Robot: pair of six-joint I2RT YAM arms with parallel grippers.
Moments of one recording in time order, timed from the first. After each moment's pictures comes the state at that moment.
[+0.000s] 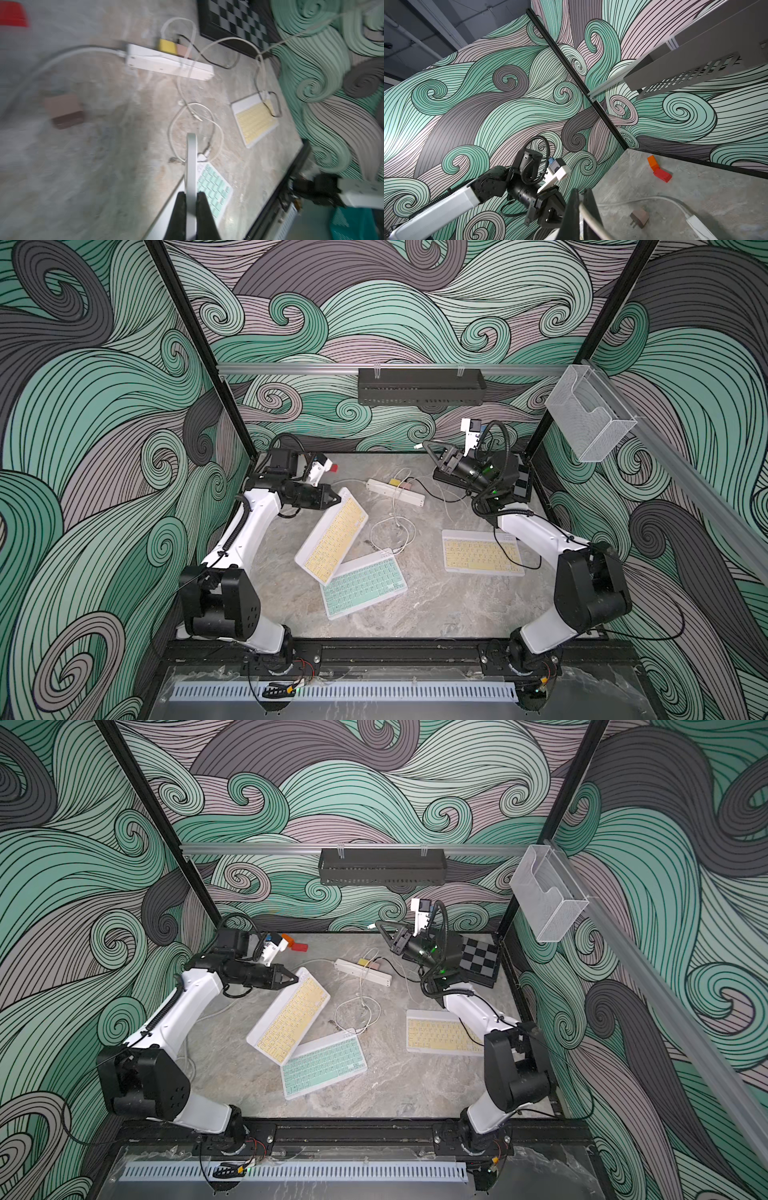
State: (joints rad) left arm -0.03 1.50 1.37 -0.87 0.60 0.07; right arm 0.29 1.60 1.12 0.76 -0.69 0.87
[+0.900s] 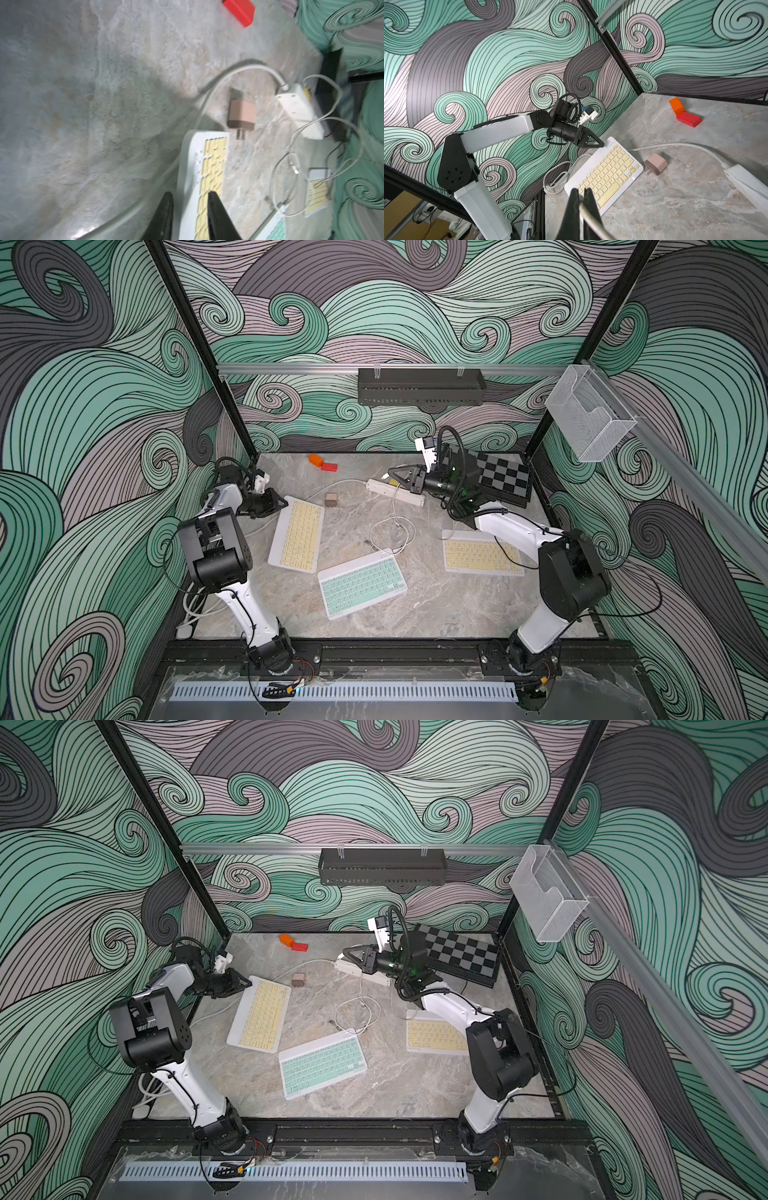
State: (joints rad) left arm 0.41 1.92 1.41 -0.75 0.60 0.08; right arm 0.46 1.71 1.17 0.49 -0.77 0.69
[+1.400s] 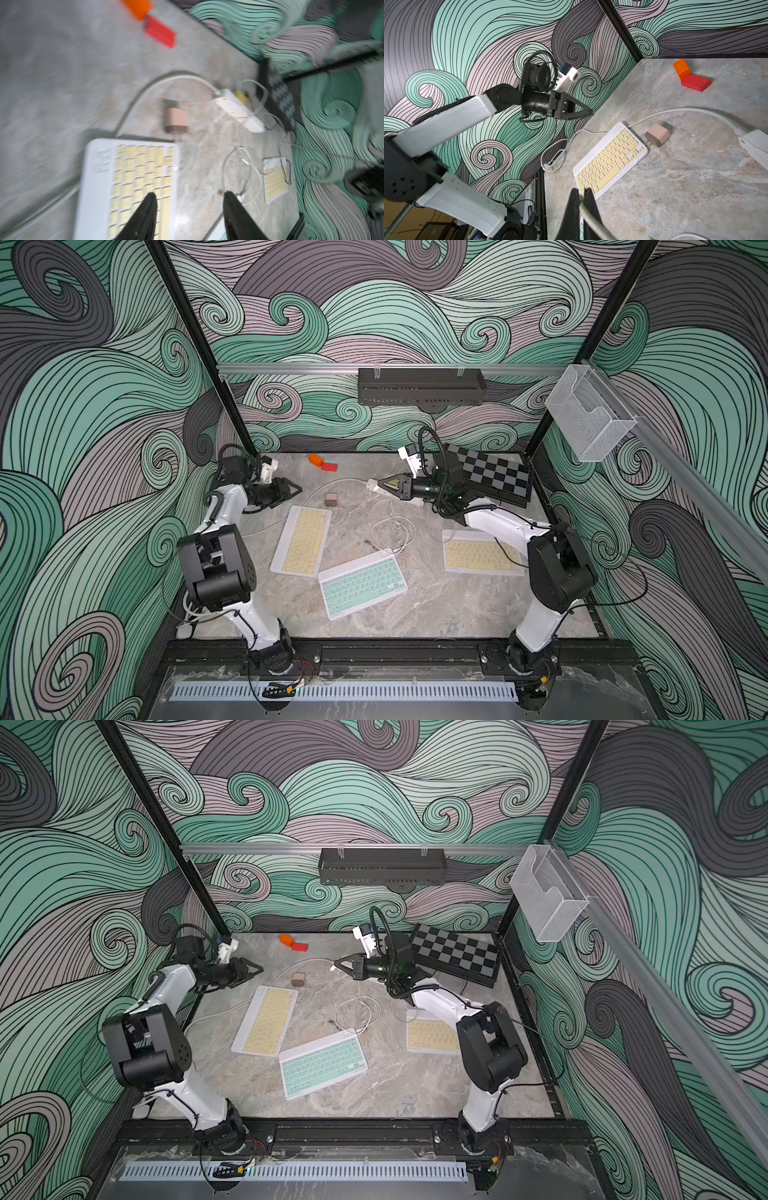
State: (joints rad) left arm 0.26 1.66 1.32 -0.65 0.81 -0.03; right arm 0.50 1.77 1.26 0.28 -0.79 0.61
